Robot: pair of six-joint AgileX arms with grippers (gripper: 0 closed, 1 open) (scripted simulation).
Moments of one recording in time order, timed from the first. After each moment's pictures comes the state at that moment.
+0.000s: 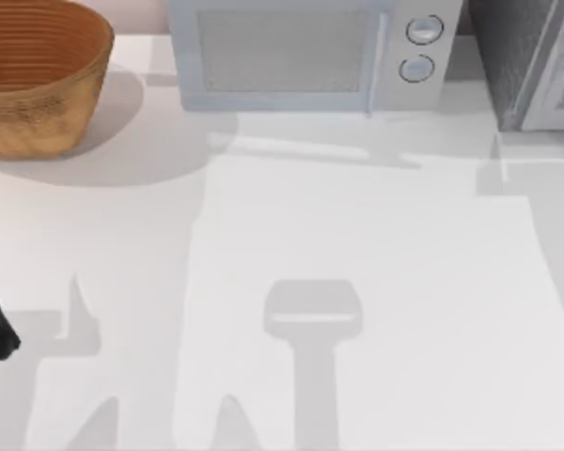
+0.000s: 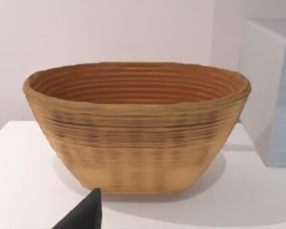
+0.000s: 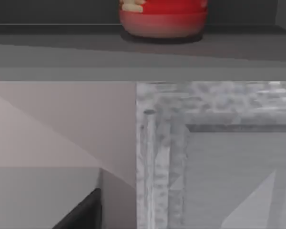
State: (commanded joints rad) left arm 0.00 0.00 0.00 0.00 0.00 0.00; right arm 0.12 0.89 1.19 -0.27 0.13 0.01
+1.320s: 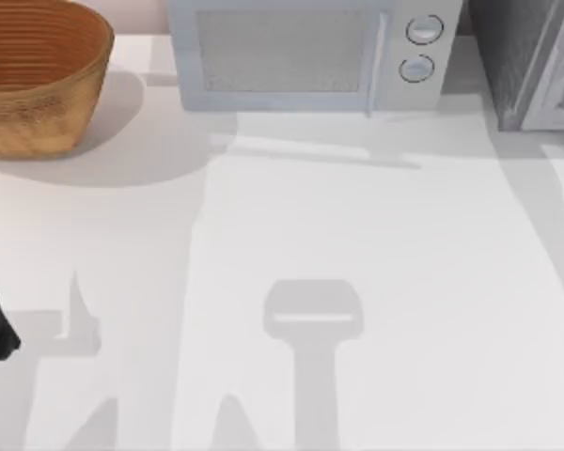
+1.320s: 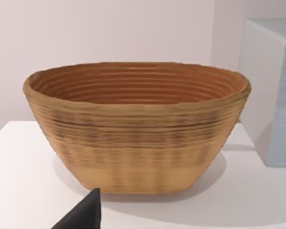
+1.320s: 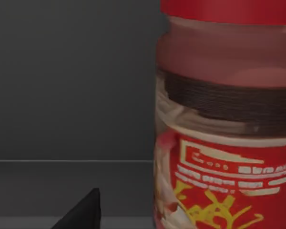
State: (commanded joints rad) left arm 0.00 0.00 0.00 0.00 0.00 0.00; right arm 0.13 1.52 1.90 -0.39 0.15 0.02
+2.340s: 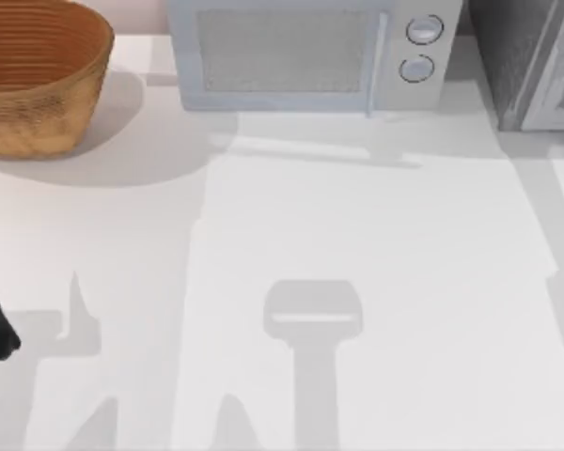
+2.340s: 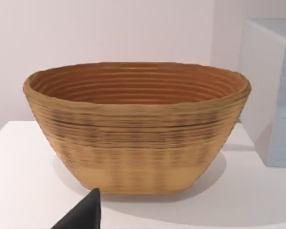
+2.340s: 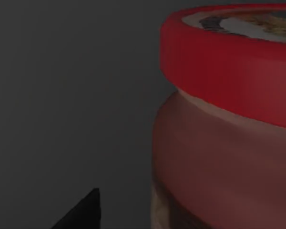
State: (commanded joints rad) left arm 0.00 0.00 0.00 0.00 0.00 0.00; right arm 0.09 1.80 2.21 -0.41 0.12 0.02
